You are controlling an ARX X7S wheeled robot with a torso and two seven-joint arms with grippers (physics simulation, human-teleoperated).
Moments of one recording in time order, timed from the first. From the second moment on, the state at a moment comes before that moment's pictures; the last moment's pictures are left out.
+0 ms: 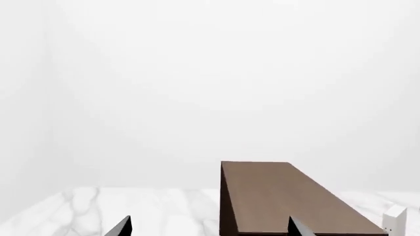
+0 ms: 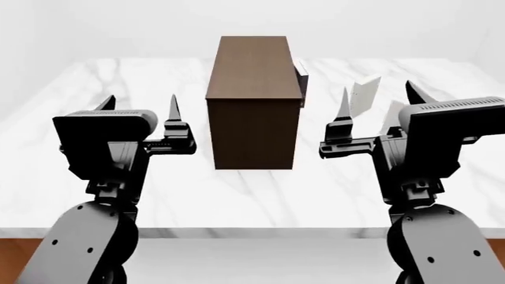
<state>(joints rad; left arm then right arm) -0.48 -0.17 0.05 0.54 -0.27 -0.70 -0.19 0.50 0.23 -0.07 -0.70 0.10 0.86 0.10</state>
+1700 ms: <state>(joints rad) -0.67 -0.24 0.05 0.61 -0.37 -0.86 -0.25 0.73 0.27 -0.06 -0.81 0.17 1.11 0.11</state>
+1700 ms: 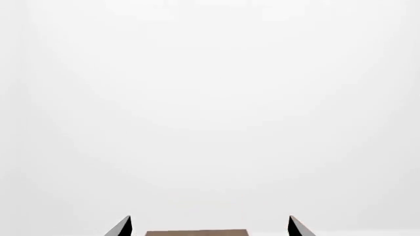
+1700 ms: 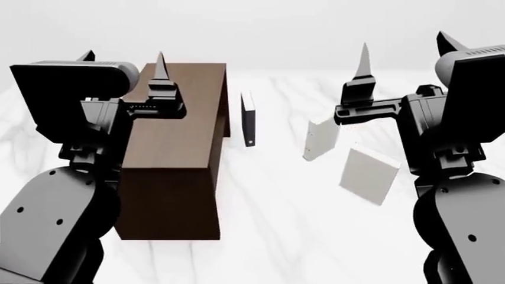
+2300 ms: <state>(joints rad) -0.68 -0.25 0.06 0.61 -0.38 -0.87 -0.26 0.74 0.28 -0.05 -0.82 0.18 1.12 0.12</state>
